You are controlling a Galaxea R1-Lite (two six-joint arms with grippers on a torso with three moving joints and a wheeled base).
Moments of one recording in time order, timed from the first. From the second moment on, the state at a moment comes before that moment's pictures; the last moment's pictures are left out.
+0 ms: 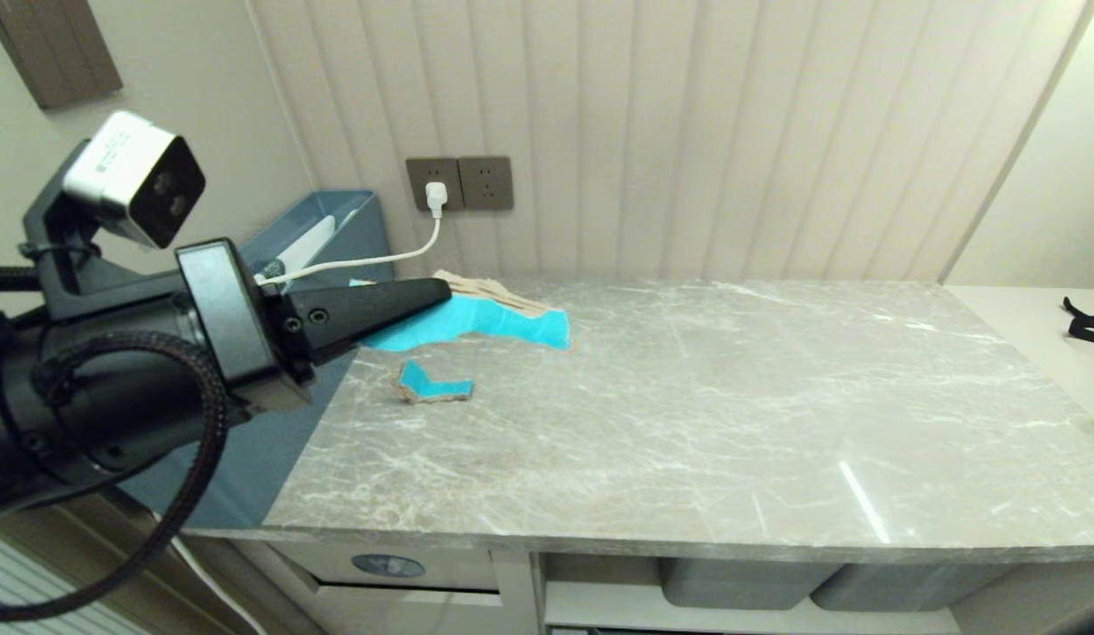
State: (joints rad) left arm -0.62 1.26 -0.79 -0.57 -0.35 -0.67; right arm -0.03 0.23 -0.01 0.02 0.01 -0.07
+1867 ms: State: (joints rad) left arm -0.36 1.15 -0.72 -0.39 -0.10 -0.38; right arm -0.01 0.00 0.00 -0.01 -0.01 0.02
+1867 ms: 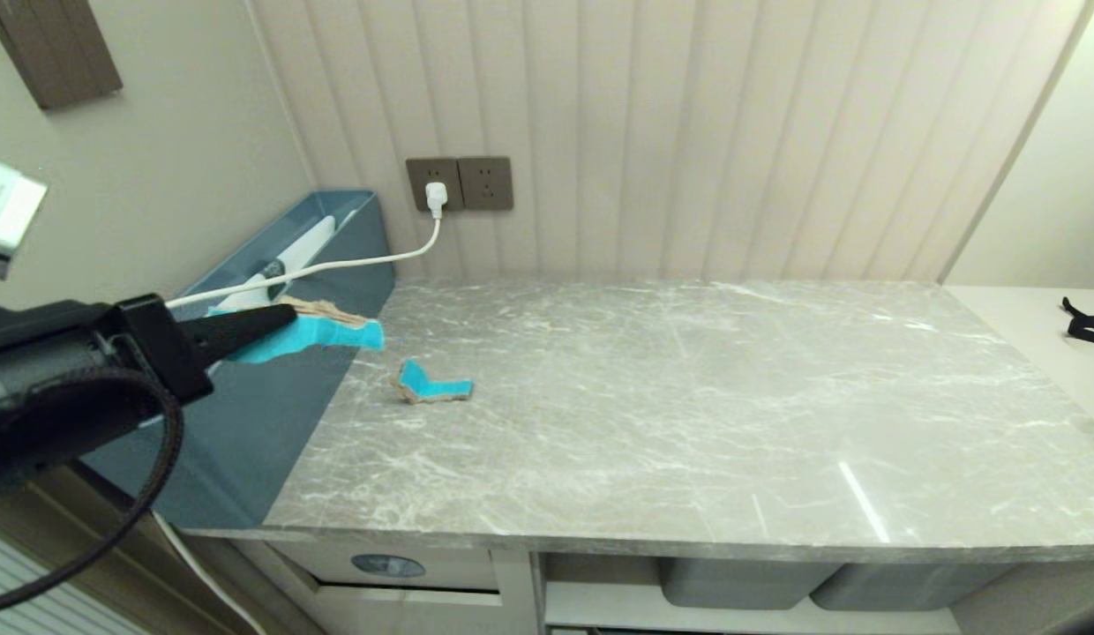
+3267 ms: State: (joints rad) left arm 0.01 0.01 -0.01 -0.01 0.01 -0.03; right arm -0.01 0.00 0.00 -0.01 -0.01 0.02
